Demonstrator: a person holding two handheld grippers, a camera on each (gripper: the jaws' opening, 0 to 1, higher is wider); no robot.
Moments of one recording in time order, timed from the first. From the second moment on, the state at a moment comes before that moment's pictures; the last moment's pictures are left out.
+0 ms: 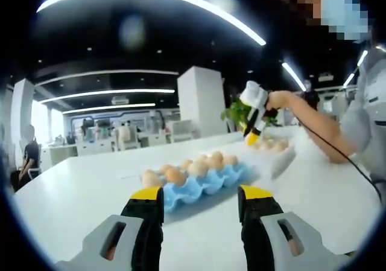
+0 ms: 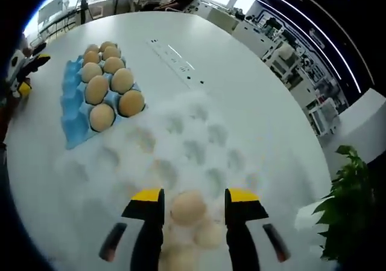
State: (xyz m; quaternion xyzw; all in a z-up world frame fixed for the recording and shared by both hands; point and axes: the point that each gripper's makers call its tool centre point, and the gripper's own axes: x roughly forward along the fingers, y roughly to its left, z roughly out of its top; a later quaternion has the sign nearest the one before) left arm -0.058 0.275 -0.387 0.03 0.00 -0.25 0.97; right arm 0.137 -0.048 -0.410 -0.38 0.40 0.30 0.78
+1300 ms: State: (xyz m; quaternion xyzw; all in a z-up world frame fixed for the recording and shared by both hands) left arm -0.058 0.270 -0.389 0.03 0.01 -0.25 0.97; right arm 0.125 -0.056 -0.434 -0.20 0.49 0.30 0.80
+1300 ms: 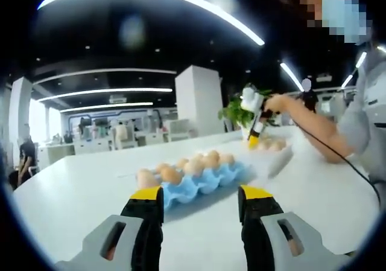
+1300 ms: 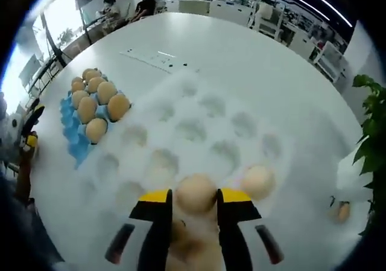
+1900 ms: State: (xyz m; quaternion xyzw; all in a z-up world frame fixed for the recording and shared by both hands) left arm -0.058 0.270 -0.392 0.03 0.01 -0.25 0.97; right arm 0.116 -0.057 -0.431 -0.36 0.42 0.36 0.75
